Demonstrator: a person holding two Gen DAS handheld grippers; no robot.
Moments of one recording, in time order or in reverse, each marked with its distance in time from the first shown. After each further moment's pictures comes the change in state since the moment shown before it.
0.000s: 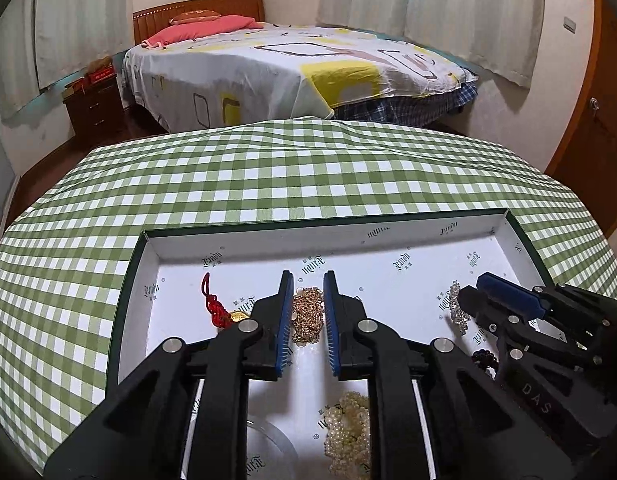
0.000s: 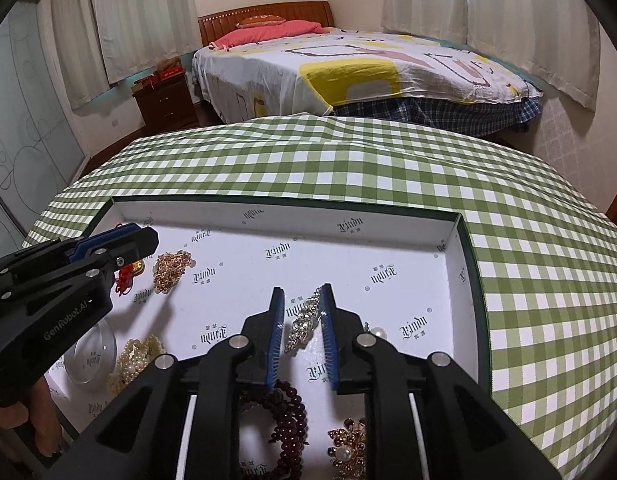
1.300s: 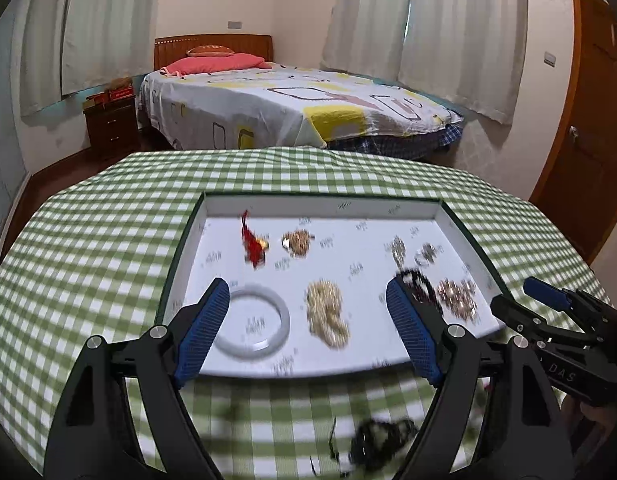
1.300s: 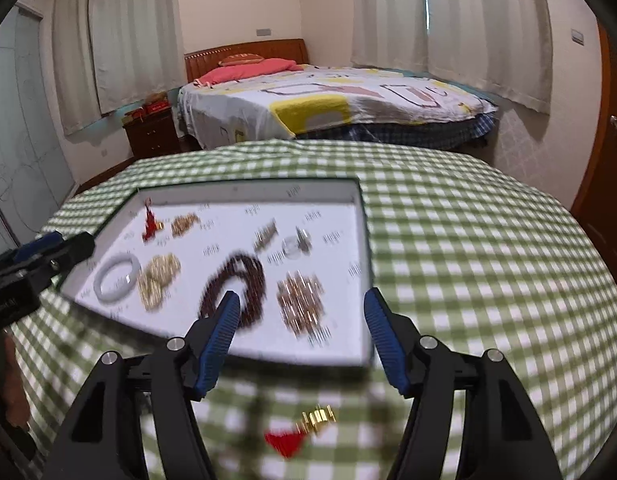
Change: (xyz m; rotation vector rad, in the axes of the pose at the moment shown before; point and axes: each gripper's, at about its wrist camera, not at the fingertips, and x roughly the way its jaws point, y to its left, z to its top) left arm -0.127 -0.002 -0.091 -0.048 -0.167 -0.018; right arm -0.106 -0.024 -0.085 0.038 -0.141 -0.085
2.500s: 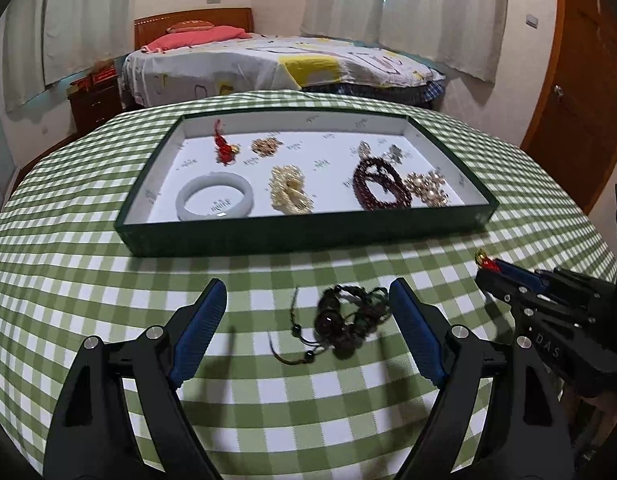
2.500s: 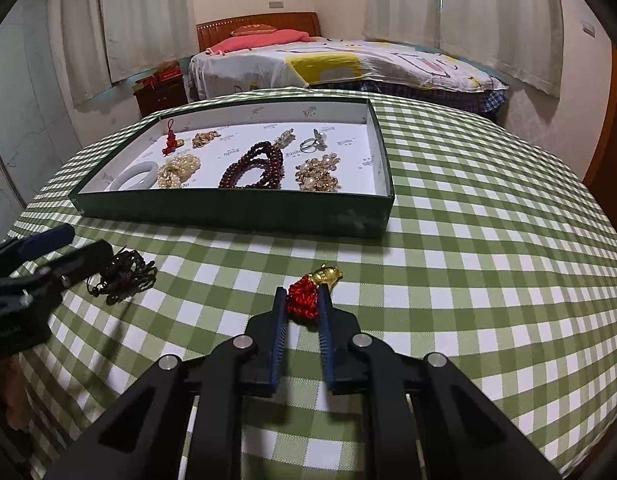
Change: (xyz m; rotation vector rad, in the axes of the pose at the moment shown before) left arm -0.011 -0.026 -0.078 0.060 0.118 -0.036; right arm -0.013 0.008 -0.072 -0.037 0.091 0.037
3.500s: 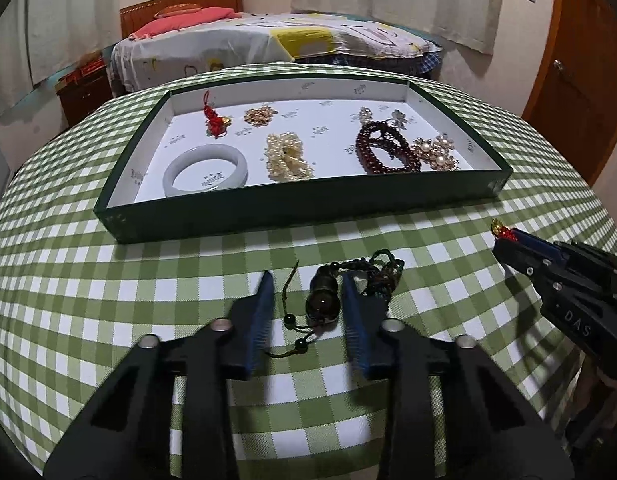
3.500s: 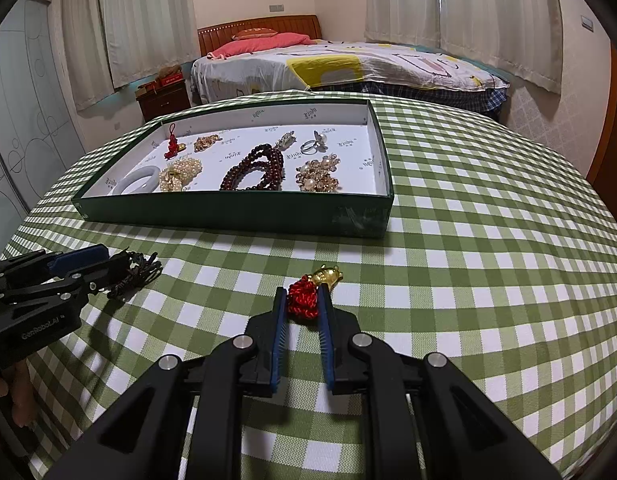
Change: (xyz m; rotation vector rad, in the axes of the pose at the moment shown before) left arm 0.020 0.003 -0.004 0.046 0.089 -0.005; right arm -0.001 -0.003 -0.001 0.011 -0.010 0.016
